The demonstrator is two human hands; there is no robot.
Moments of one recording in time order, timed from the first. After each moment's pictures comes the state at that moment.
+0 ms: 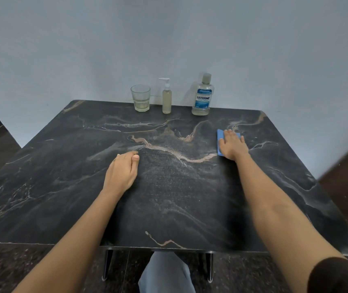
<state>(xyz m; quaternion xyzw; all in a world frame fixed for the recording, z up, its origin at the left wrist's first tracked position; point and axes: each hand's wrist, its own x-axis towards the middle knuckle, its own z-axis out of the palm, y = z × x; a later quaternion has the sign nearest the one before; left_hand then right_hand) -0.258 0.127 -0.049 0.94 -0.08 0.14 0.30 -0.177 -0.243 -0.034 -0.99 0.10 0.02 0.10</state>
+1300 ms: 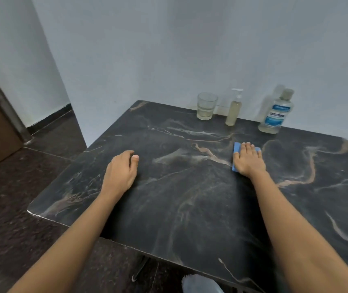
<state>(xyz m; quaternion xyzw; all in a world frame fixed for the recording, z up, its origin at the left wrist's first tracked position) -0.251 0.308 -0.058 0.94 0.07 0.18 0.27 -0.140 -0.062 -0.042 -0.99 0.05 0.04 0.09</state>
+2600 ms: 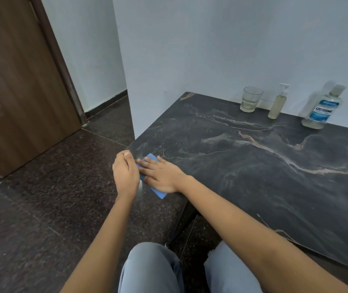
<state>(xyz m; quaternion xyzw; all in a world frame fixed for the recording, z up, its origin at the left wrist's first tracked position) -0.411 0.368 -0.054 0.77 0.28 0.33 0.47 -0.346 0.250 -0.042 -0.83 -0.55 0.08 0.02</state>
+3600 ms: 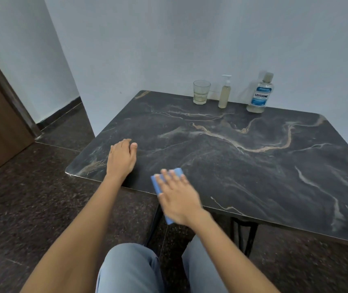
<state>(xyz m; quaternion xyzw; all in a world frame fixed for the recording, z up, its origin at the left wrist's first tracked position) -0.324 0.313 -0.052 0.94 0.09 0.18 0.27 -0.418 0.099 -0.047 -0.96 -0.28 0.03 0.08</state>
